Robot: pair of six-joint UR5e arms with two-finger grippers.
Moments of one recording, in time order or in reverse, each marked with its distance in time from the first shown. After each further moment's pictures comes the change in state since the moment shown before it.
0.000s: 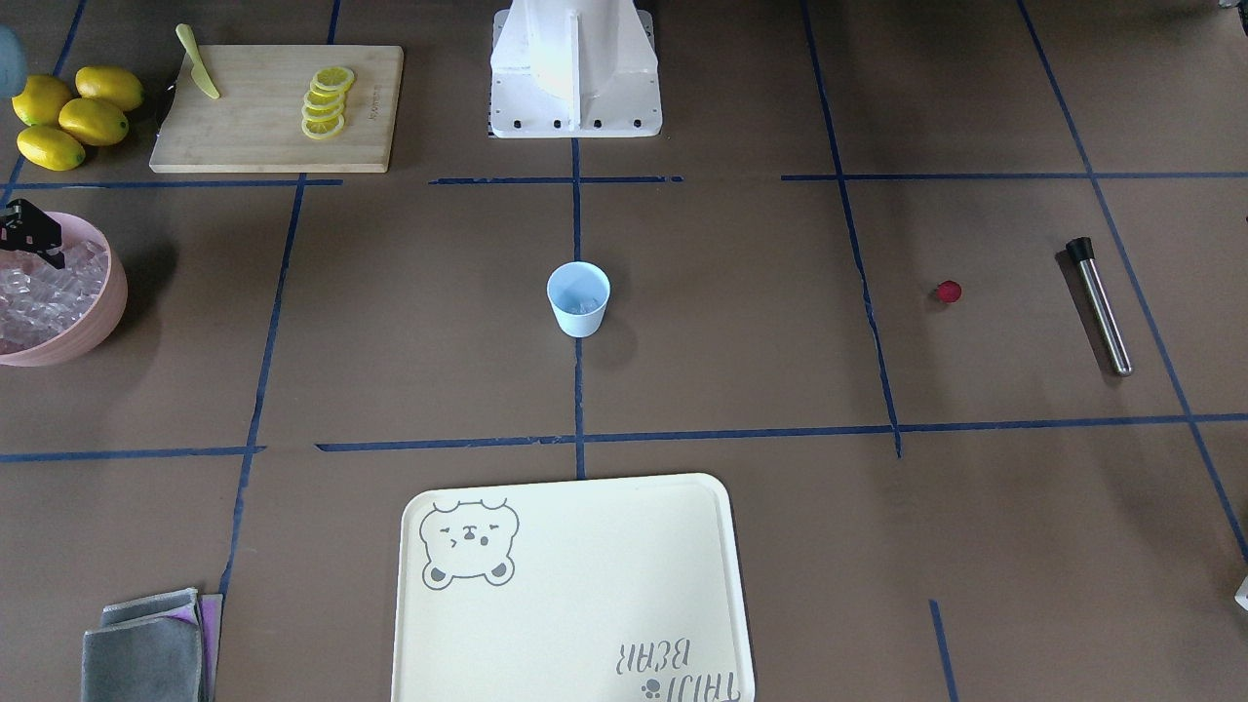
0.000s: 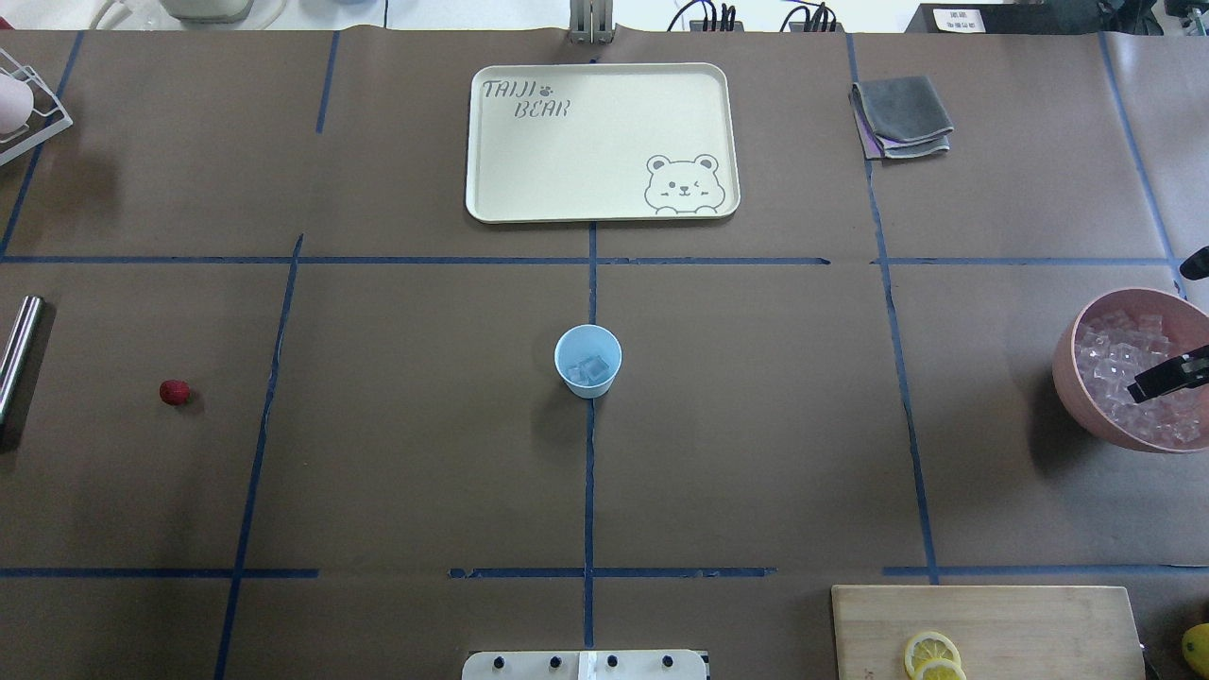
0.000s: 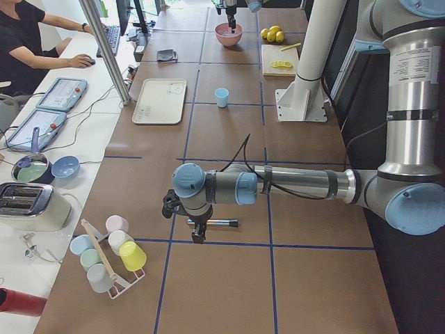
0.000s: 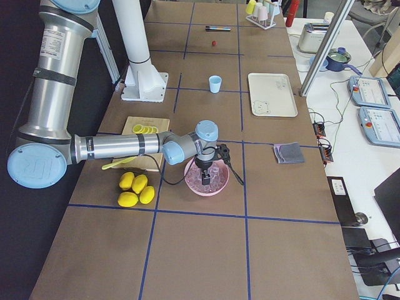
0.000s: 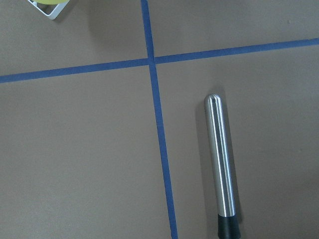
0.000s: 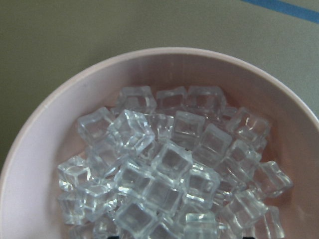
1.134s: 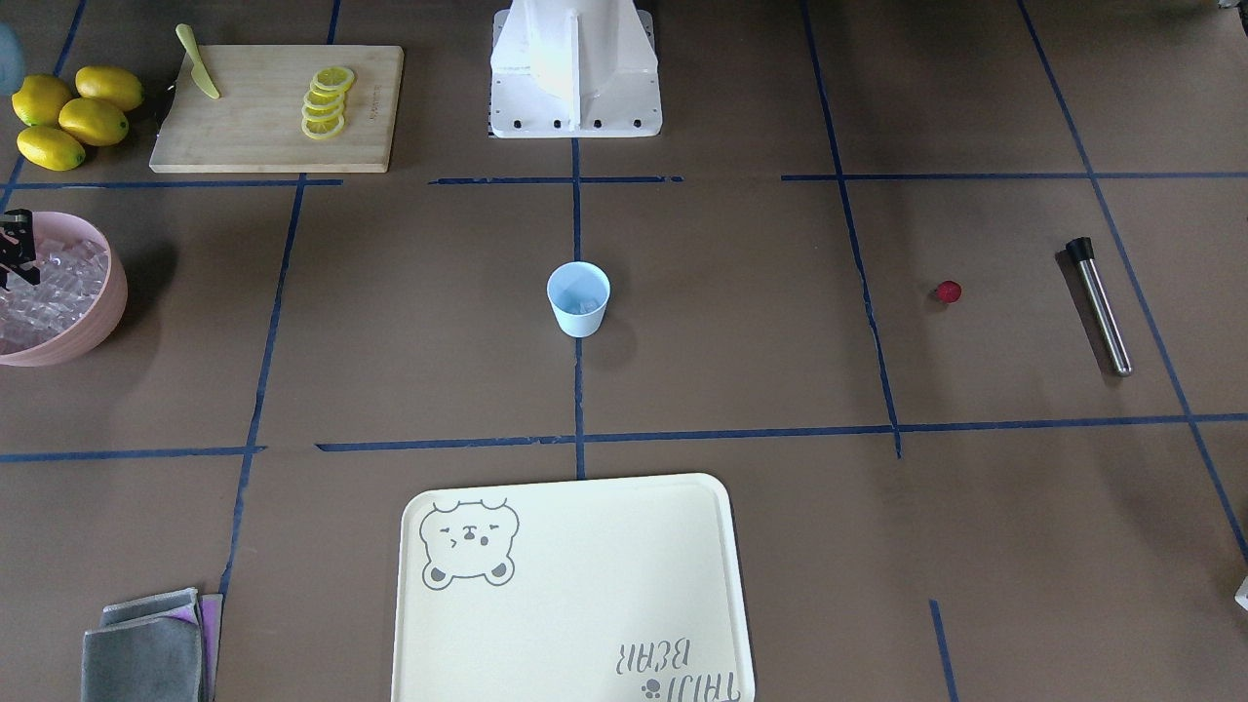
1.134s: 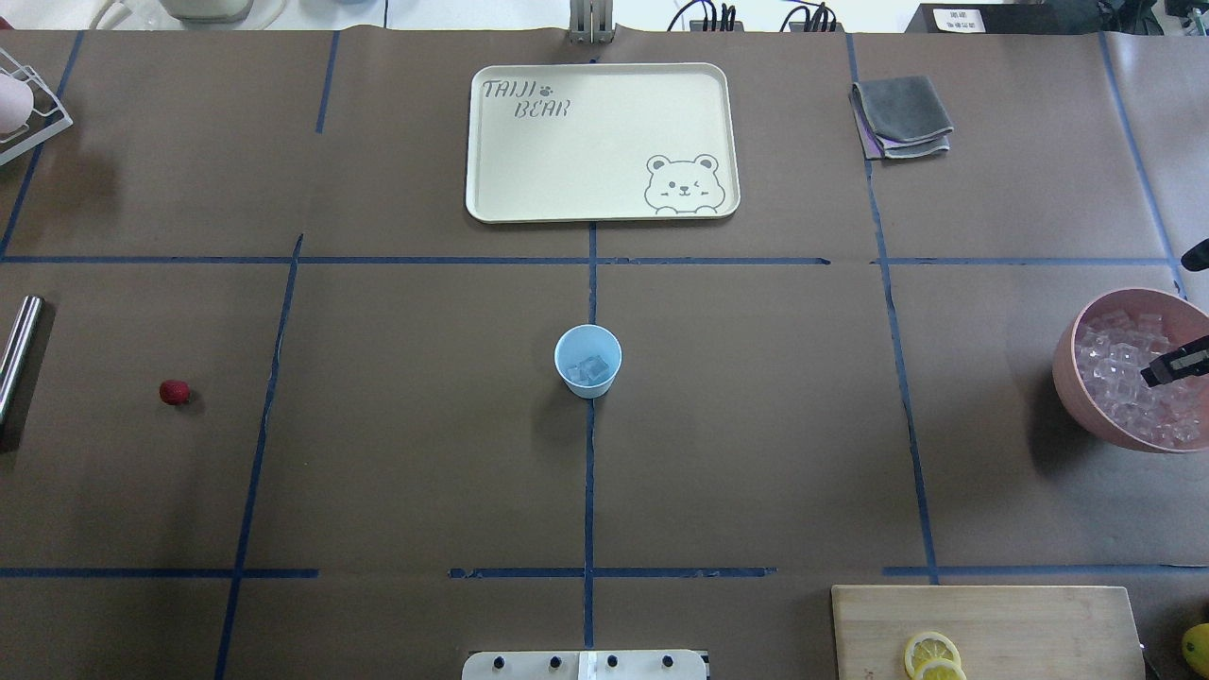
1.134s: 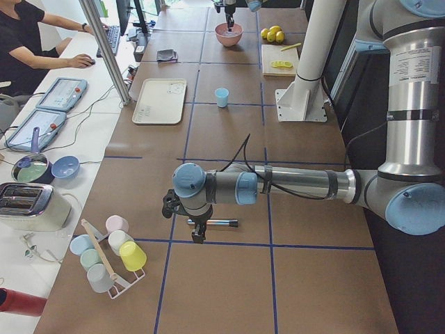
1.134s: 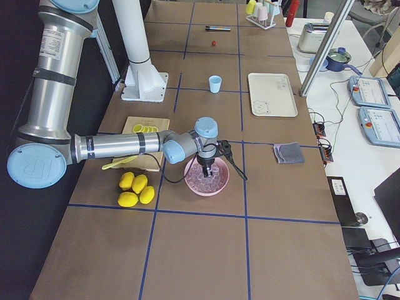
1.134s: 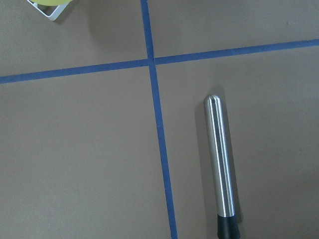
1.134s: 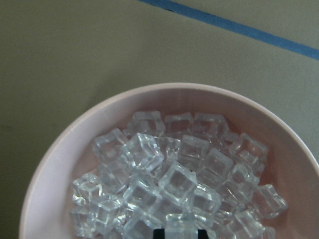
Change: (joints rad) left arm -0.001 0.000 -0.001 0.000 0.000 0.000; right arm 0.019 0.003 0.042 0.048 -0.011 -0.008
